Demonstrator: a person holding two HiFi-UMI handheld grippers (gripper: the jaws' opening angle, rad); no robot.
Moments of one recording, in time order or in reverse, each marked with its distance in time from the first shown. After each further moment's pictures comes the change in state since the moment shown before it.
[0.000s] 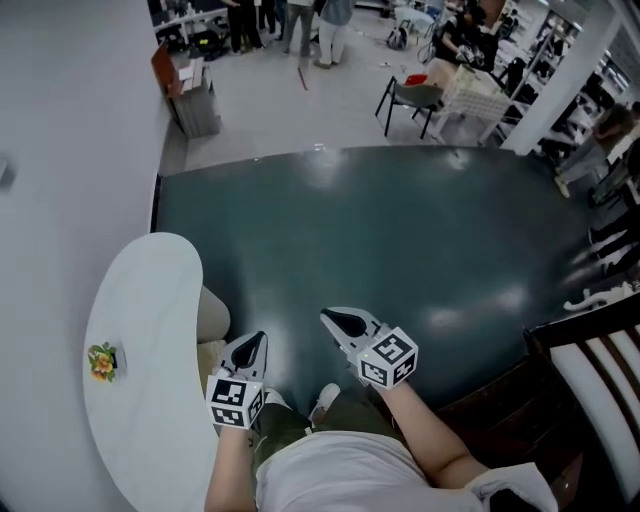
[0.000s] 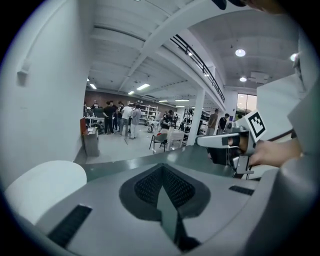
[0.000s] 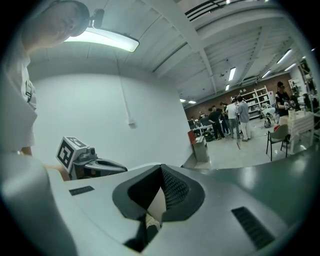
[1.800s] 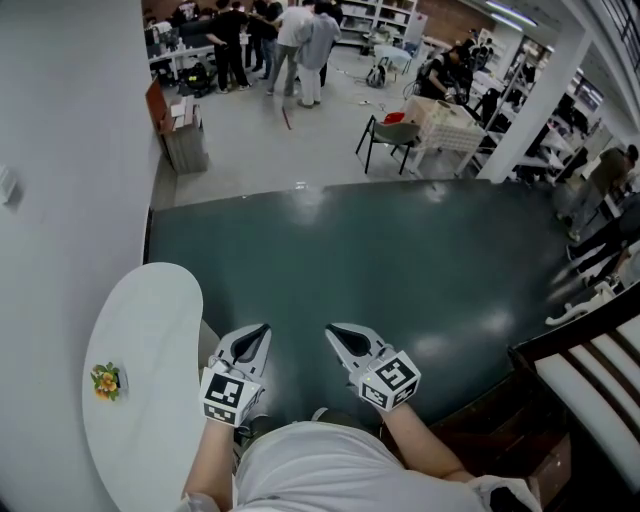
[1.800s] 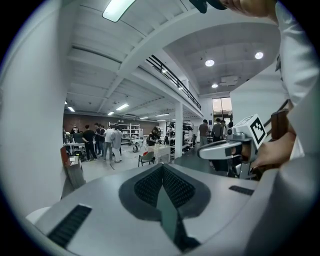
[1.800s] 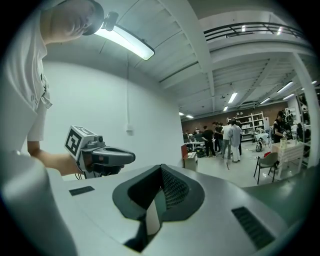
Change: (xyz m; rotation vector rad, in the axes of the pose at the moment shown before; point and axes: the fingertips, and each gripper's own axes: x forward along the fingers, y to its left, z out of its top) left arm -0.030 -0.018 0.113 0.229 -0.205 -0.161; right arm -0.039 0.045 0.077 -0.167 -0.111 -0.123
